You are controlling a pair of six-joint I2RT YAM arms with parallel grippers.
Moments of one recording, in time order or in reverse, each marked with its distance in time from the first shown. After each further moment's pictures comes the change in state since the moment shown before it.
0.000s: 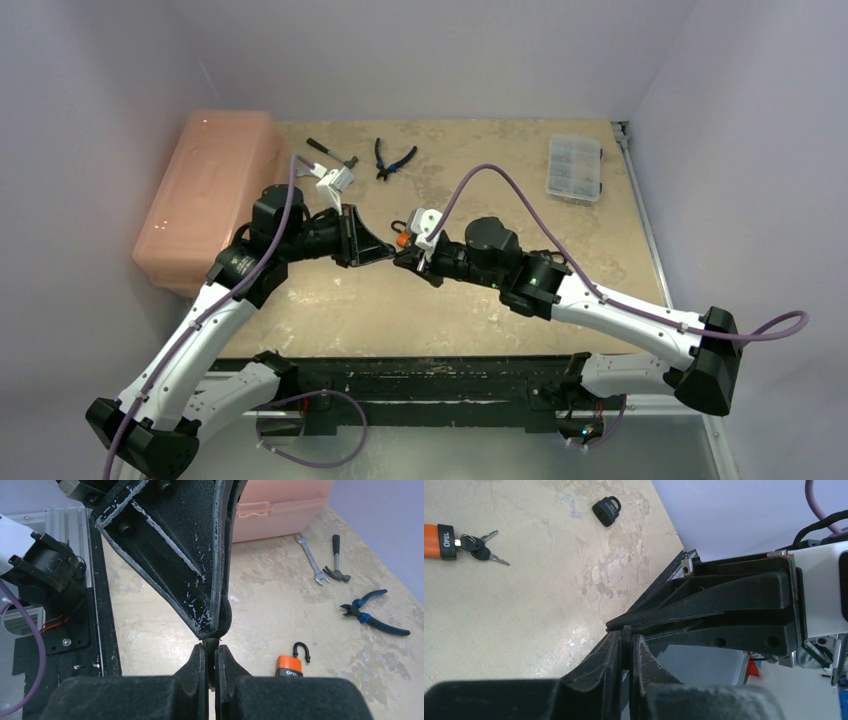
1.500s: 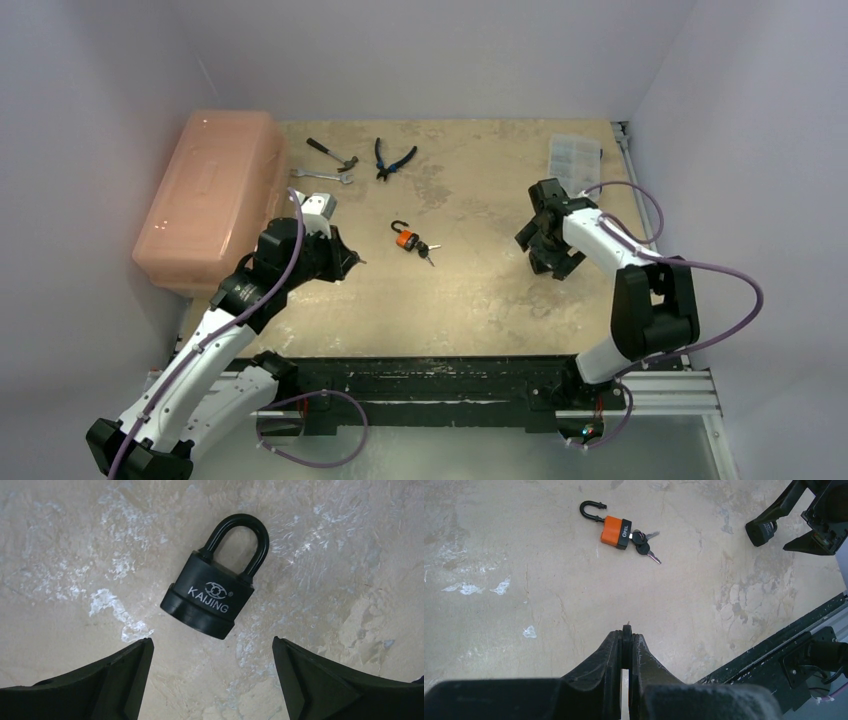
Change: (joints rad) left arm -0.002 -0.148 -0.238 -0.017 -0.500 0.206; right arm -0.799 0.350 0.042 -0.794 0.478 1.215
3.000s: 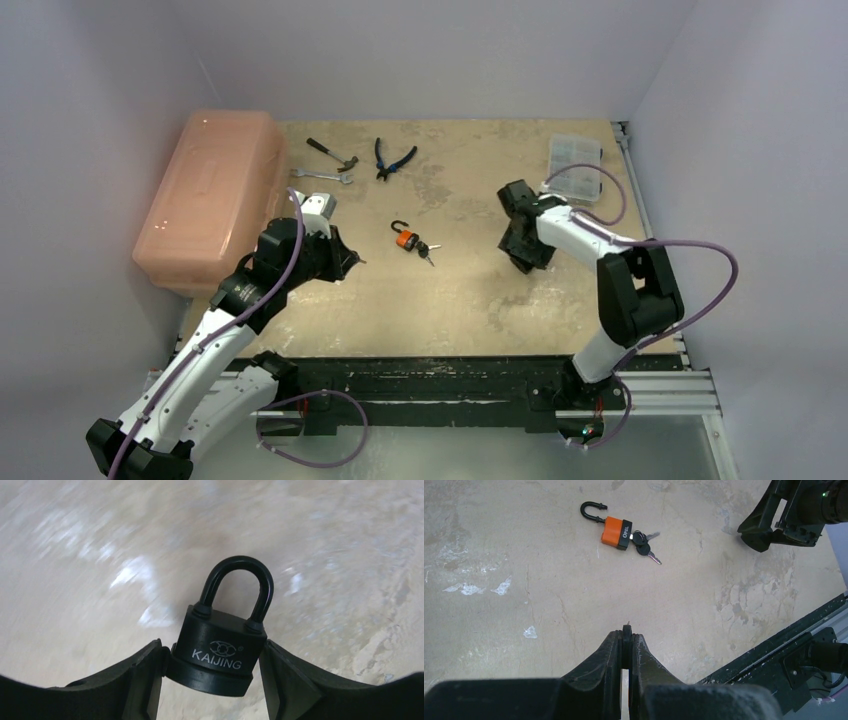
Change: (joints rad) left arm 0.000 -0.002 -0.001 0.002 -0.002 0.000; right arm 0.080 0.126 0.041 0.067 0.080 -0.140
